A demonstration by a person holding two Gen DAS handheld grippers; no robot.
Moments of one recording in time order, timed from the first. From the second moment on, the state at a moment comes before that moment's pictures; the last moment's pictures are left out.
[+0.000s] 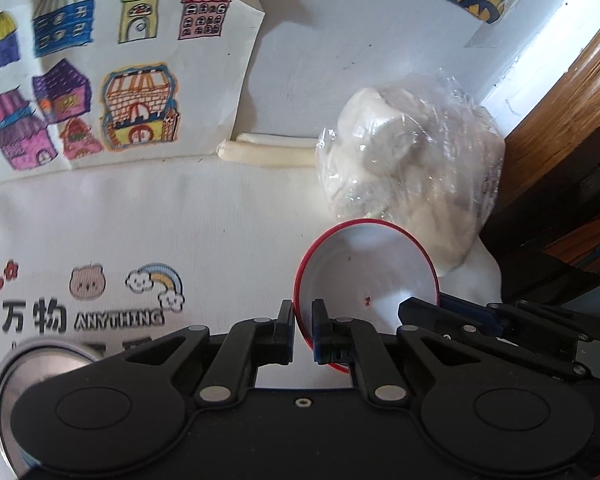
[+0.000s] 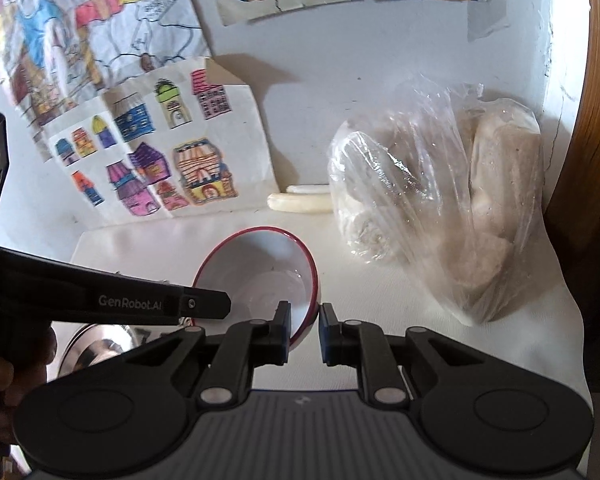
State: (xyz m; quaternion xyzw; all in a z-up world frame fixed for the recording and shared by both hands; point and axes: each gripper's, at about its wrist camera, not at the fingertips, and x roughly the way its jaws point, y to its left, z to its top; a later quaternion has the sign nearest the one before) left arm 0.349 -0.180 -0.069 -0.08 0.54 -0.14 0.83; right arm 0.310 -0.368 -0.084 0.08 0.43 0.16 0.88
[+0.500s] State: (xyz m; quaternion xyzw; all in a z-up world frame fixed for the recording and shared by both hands) left arm 0.304 -0.164 -0.065 -0.10 0.56 -0.13 0.81; right arm 0.274 -0.366 -0.071 0.06 0.46 0.21 0.86
